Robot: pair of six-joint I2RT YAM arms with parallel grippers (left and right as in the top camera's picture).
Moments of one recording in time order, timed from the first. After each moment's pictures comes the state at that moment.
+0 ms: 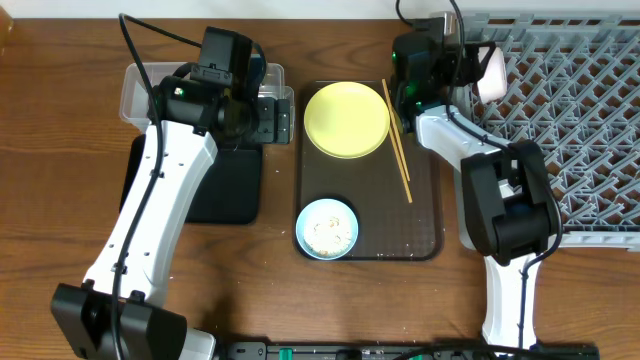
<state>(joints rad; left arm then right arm) -0.24 1.63 1.60 -1.10 0.10 -0.20 0.33 2.24 1.52 0.36 1.16 -0.40</state>
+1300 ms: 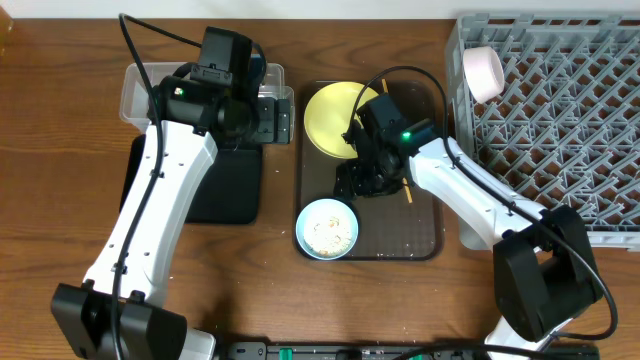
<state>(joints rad) -0.24 1.63 1.60 -1.10 0.10 -0.20 0.52 1.85 1.32 -0.80 -0.38 0.32</state>
